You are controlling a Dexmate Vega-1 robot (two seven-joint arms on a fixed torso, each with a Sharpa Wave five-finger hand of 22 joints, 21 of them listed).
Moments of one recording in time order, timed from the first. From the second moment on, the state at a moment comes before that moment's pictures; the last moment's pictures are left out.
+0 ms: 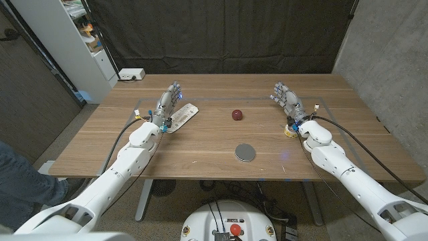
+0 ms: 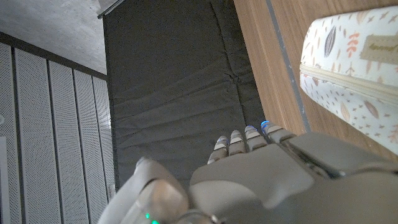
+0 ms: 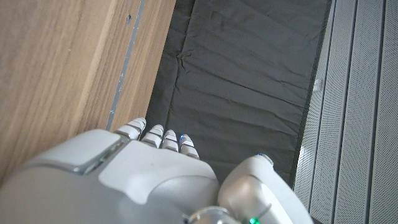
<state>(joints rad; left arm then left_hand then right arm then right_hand) 0.89 0.47 0.29 -1.36 -0.60 -0.25 -0.04 0.30 0.00 0.35 0.07 0.19 0.02 0.09 0.18 0.17 0.00 0.05 0.20 0.27 -0.06 0.07 0.18 0.18 -0.04 0.05 0.22 0.17 -0.86 -0.52 -0.36 -1.33 0.65 0.29 0.03 0.35 0.06 0.34 -0.02 0.19 0.17 0.05 0.20 0.21 0.14 0.08 0.21 0.23 0.06 0.03 0.20 0.30 0.33 0.00 0.19 0.17</state>
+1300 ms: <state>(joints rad) 0.99 0.15 -0.08 -1.49 -0.26 -0.06 -0.30 0.31 0.01 0.35 0.06 0.19 0.02 0.09 0.19 0.17 0.00 0.05 0.20 0.25 -0.06 0.07 0.18 0.18 -0.05 0.05 0.22 0.17 -0.96 -0.55 -0.33 -1.45 0.62 0.35 0.05 0.36 0.06 0.34 -0.03 0.19 0.18 0.05 0.20 0.20 0.15 0.08 0.21 0.22 0.07 0.02 0.20 0.29 0.33 0.00 0.19 0.17</state>
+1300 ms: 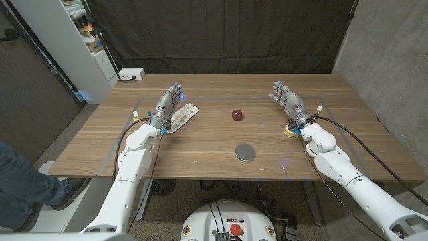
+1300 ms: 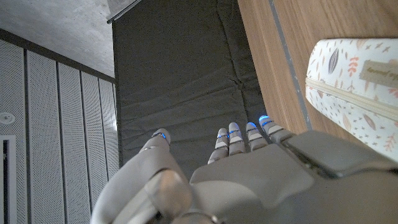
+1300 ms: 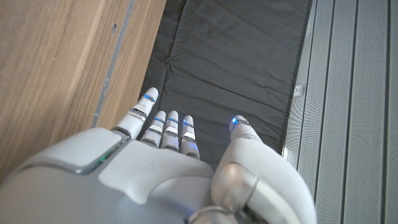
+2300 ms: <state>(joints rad) 1.01 0.13 -0.12 -1.52 -0.22 -0.04 -0.34 0.31 0.02 0.35 0.06 0.19 0.02 0.09 0.19 0.17 0.00 0.07 0.20 0.24 -0.06 0.08 0.18 0.18 -0.05 0.05 0.21 0.17 -1.02 -0.56 -0.32 -1.51 0.59 0.45 0.08 0.37 0.06 0.33 -0.04 0.19 0.18 0.04 0.20 0.20 0.16 0.07 0.21 0.21 0.07 0.02 0.20 0.27 0.33 0.00 0.19 0.17</state>
